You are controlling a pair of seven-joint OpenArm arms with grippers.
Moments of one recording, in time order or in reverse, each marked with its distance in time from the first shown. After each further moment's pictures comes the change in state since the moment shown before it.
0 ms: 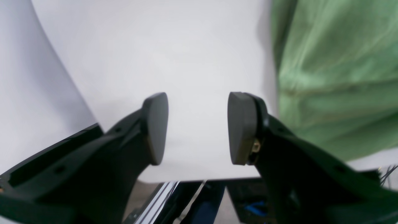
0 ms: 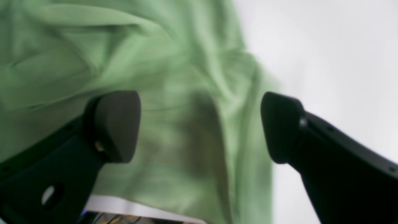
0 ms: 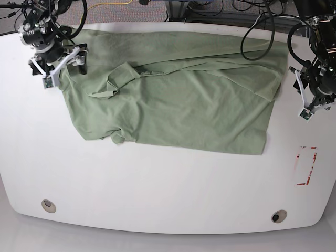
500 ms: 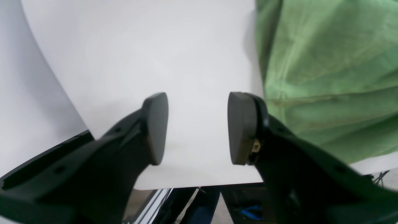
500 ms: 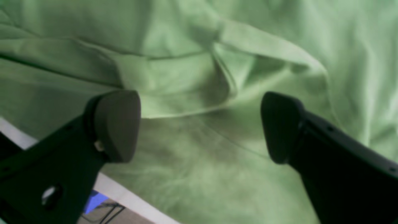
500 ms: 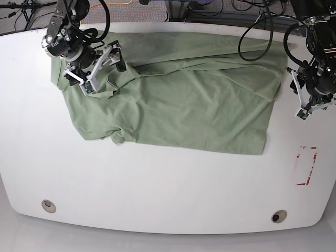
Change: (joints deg) left arm -0.3 1.3 0.2 -0.2 -0.1 0.0 0.0; right arm 0.3 0.0 -18.8 0.0 0.5 -0.2 -2.7
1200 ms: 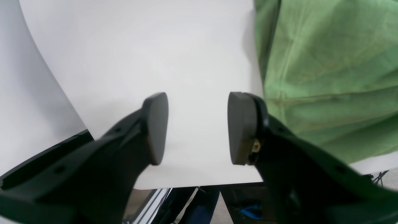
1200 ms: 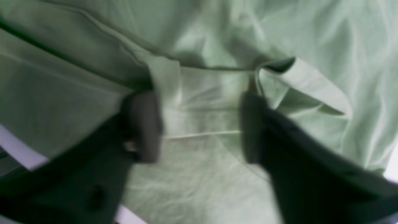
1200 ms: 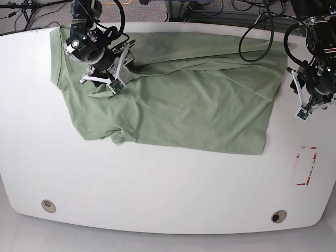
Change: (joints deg) left arm 0.0 0.0 0.0 -0.1 0.0 0.0 0.0; right arm 0.2 0.0 -13.2 -0.2 -18.7 0.0 6.4
